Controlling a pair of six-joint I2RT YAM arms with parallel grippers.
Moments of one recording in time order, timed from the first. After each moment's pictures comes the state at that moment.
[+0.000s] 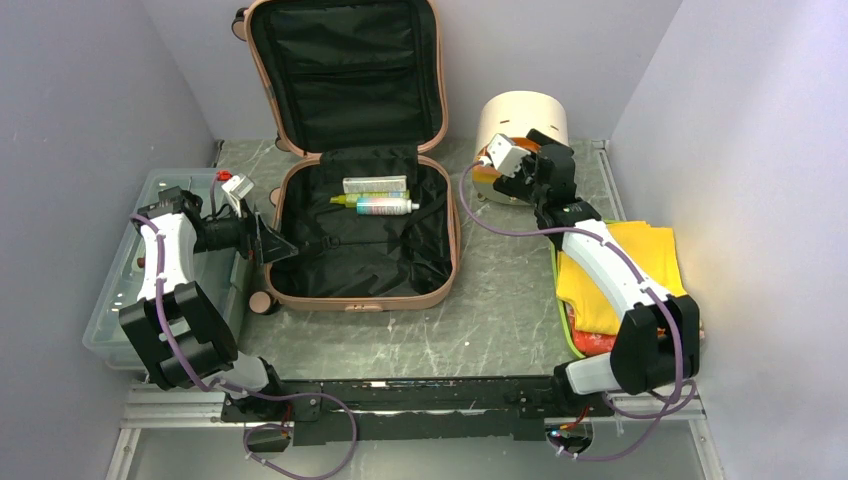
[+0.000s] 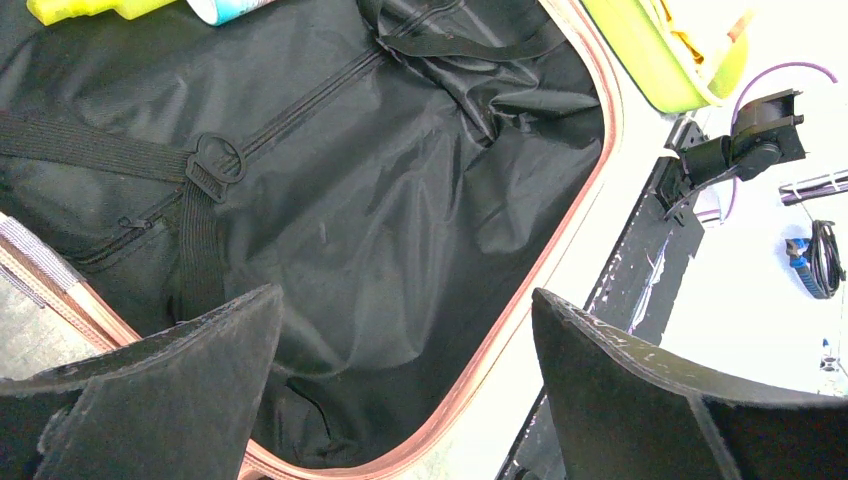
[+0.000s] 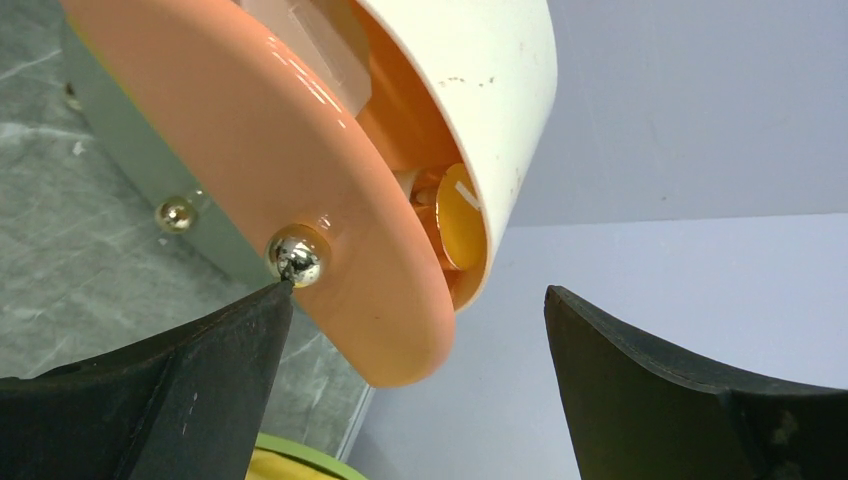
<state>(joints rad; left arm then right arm) 0.44 1.46 1.19 -1.19 1.19 0.90 0.25 1.37 1.07 -0.03 0.16 -1.01</state>
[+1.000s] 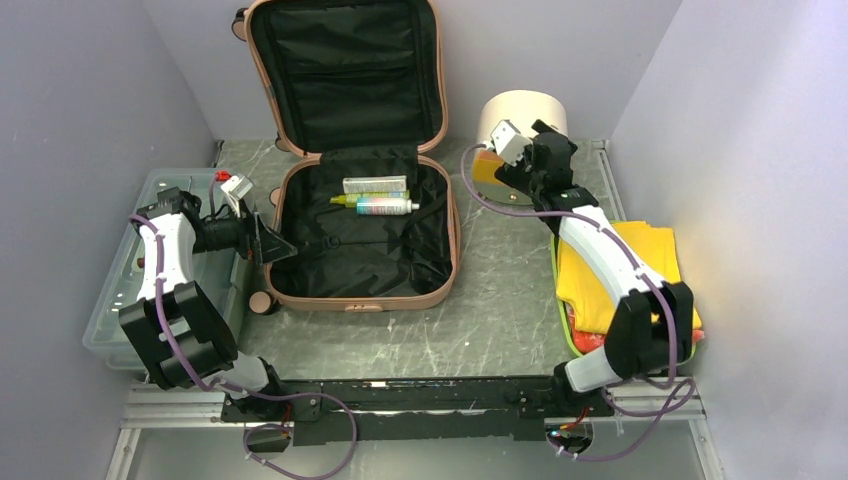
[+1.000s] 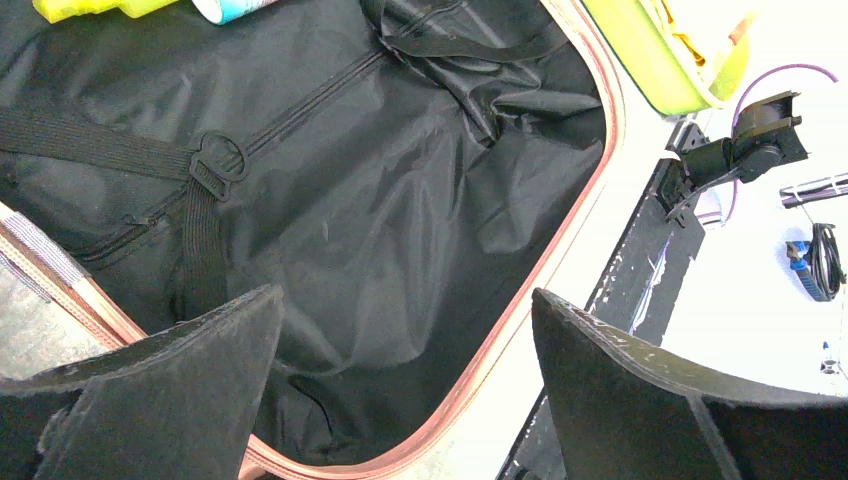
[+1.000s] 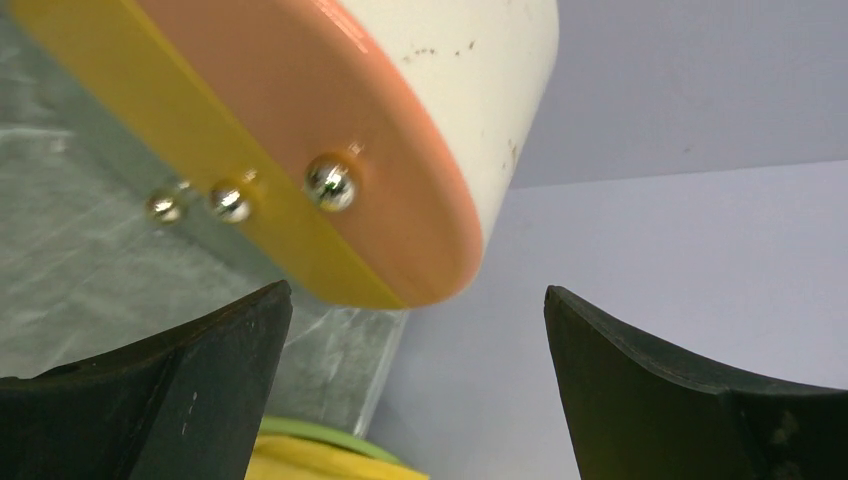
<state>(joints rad) 0.45 1.46 1.19 -1.20 1.19 0.90 0.25 1.48 1.20 -0.07 0.28 -0.93</state>
